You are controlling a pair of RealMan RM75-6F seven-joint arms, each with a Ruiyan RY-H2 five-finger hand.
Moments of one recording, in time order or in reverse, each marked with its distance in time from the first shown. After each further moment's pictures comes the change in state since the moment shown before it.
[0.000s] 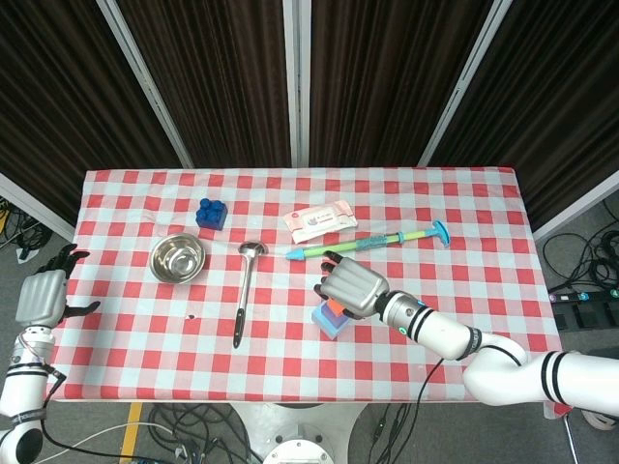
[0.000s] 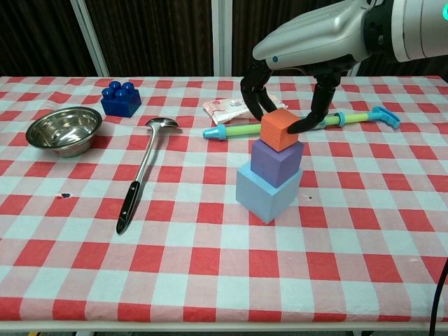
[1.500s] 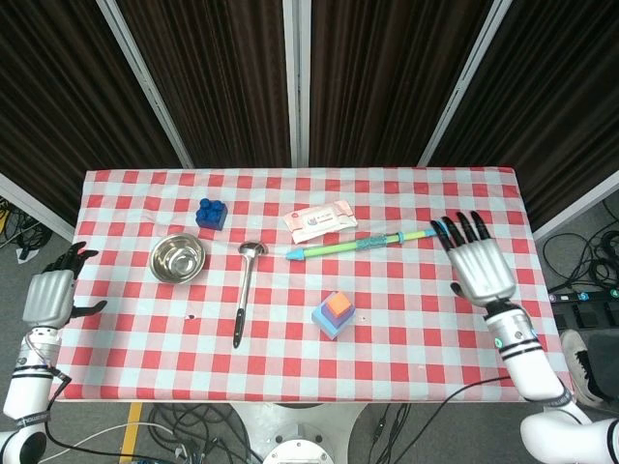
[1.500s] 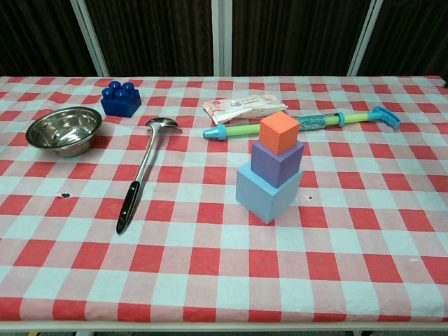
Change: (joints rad) left arm -0.001 -0.018 0.013 0.004 0.070 0.054 0.006; right arm -0.411 0.059 -0.135 -0.083 0.183 0.728 -0.250
